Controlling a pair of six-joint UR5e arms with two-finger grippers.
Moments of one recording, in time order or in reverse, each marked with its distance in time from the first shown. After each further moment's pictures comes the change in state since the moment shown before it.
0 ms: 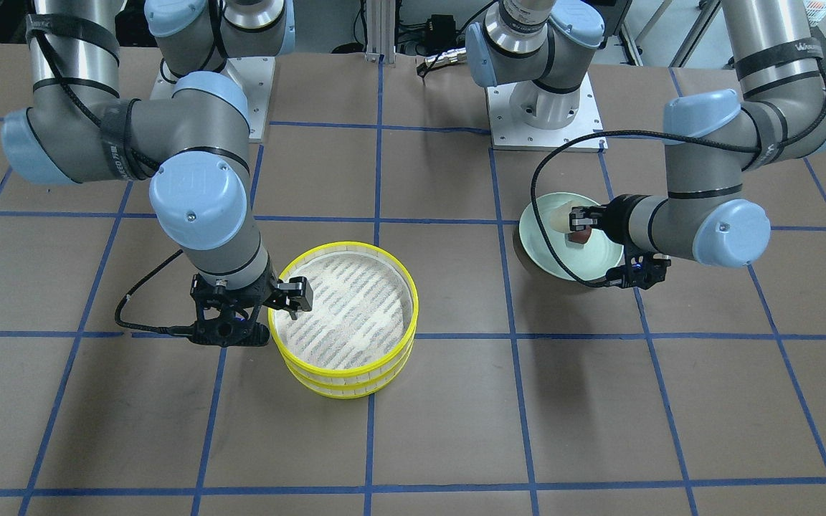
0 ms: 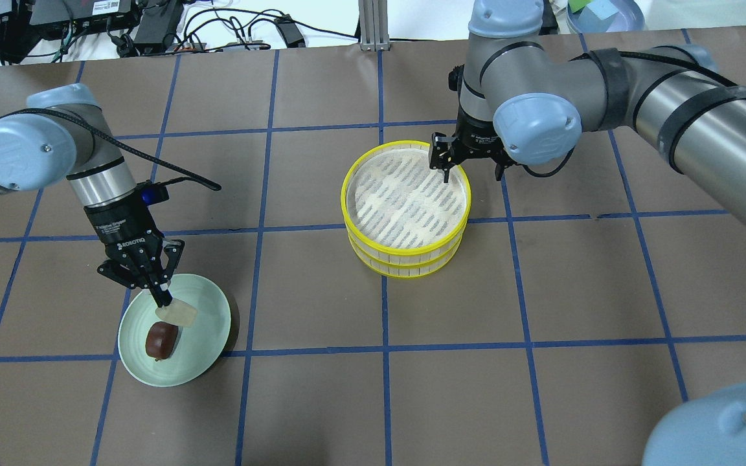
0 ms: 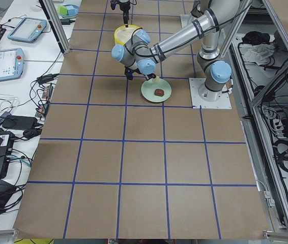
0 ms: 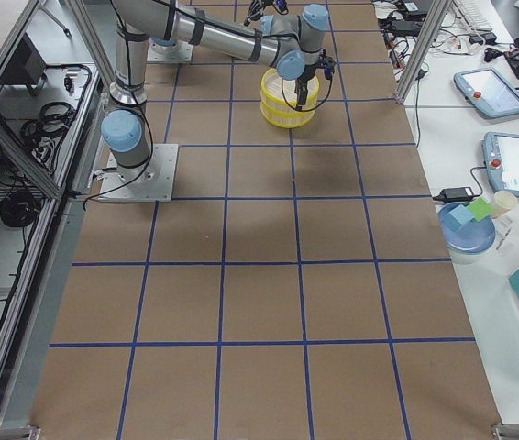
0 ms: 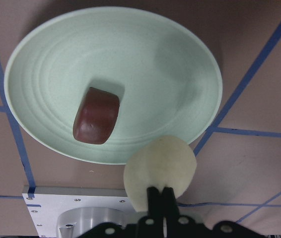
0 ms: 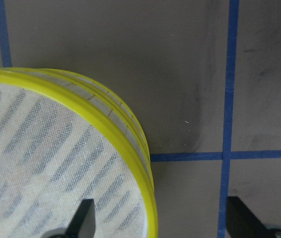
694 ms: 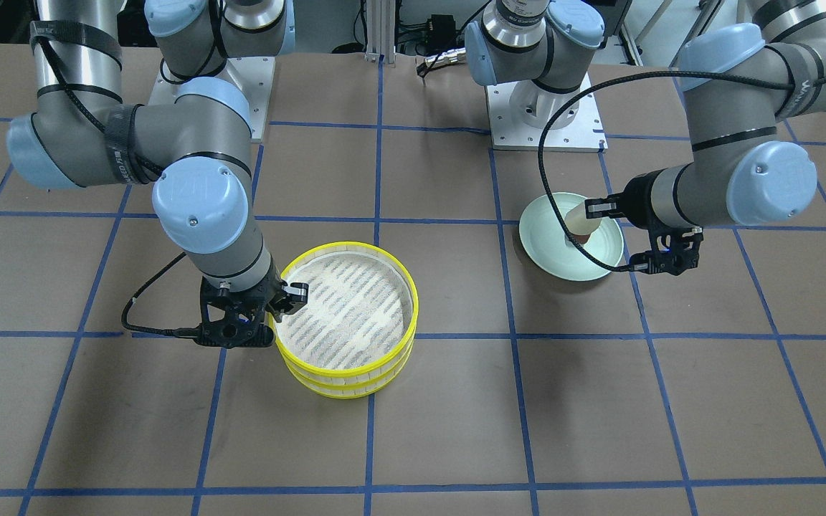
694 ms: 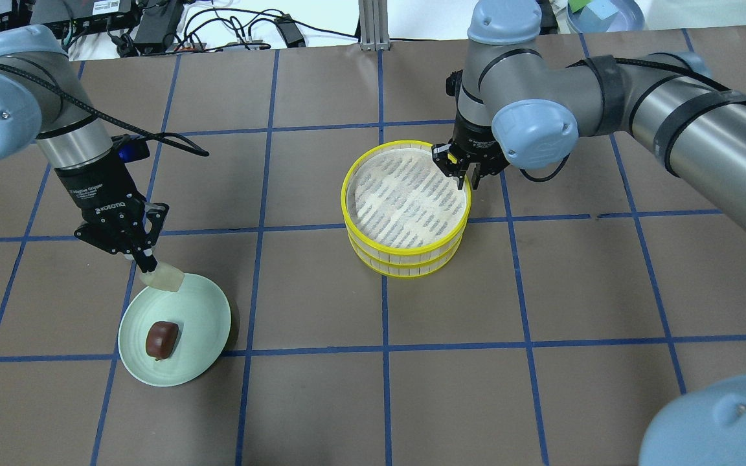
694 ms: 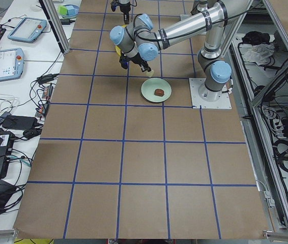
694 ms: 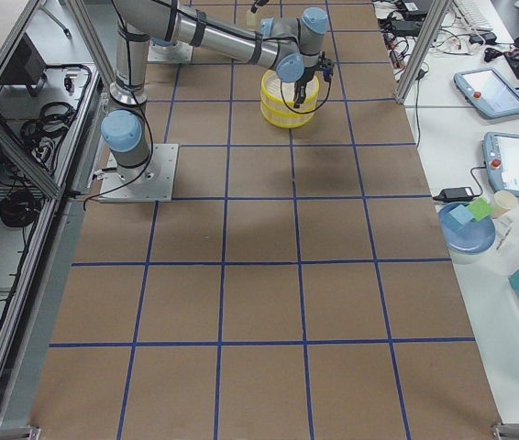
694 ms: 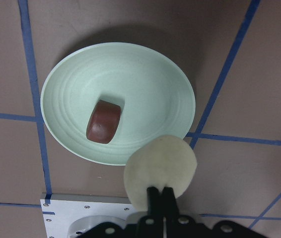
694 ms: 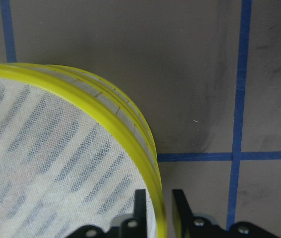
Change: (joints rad) left arm -0.026 0.074 0.089 -0.009 0.003 0.001; right arm 0.000 0.002 0.007 -0.008 0.019 -0.008
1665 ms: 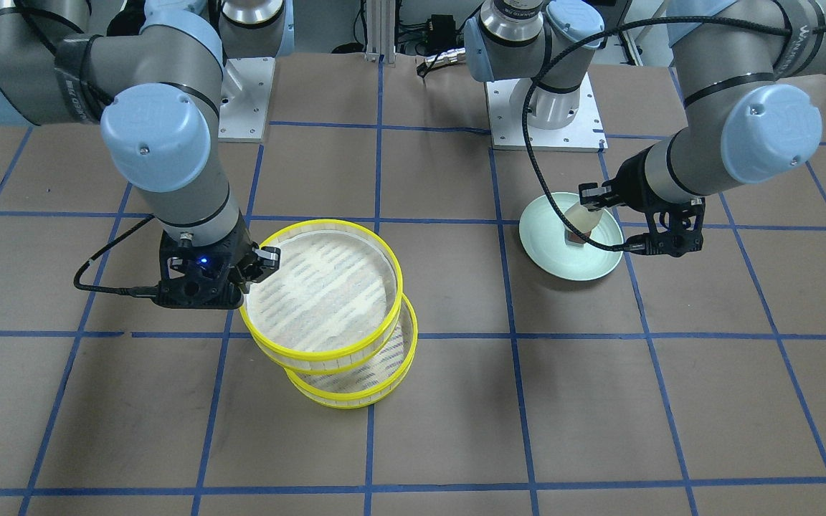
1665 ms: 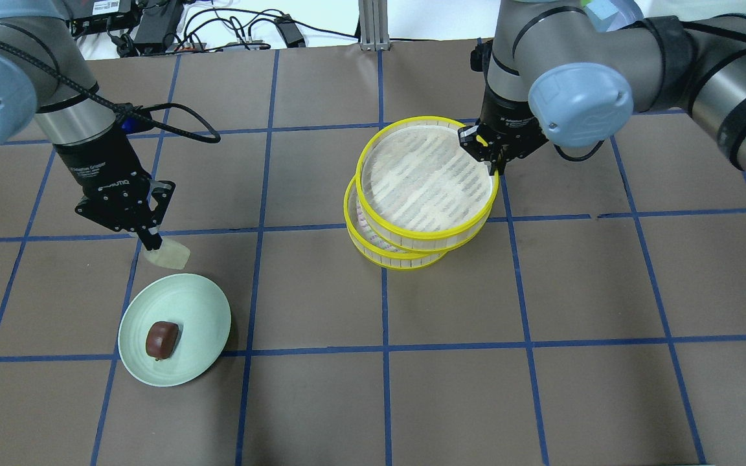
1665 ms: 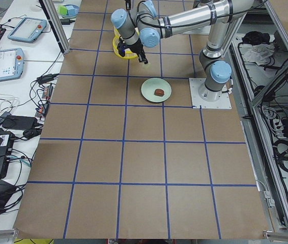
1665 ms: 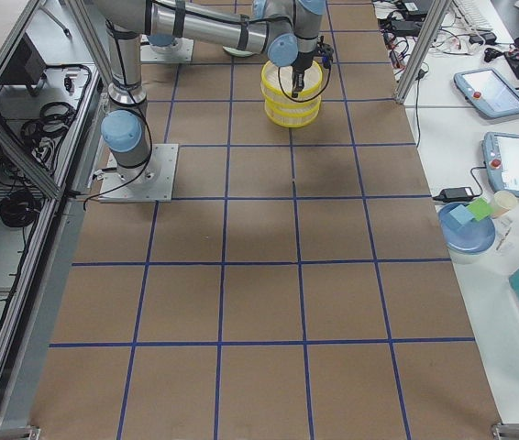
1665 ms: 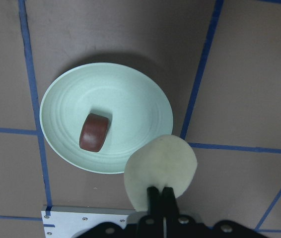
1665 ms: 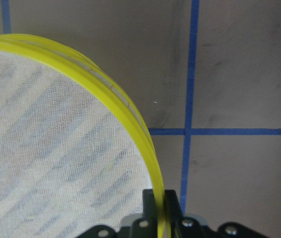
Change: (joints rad) left arm -0.079 0.046 0.046 0.034 -0.010 -0.032; right arm -0.057 -0.125 -0.025 0.148 -0.056 -0.094
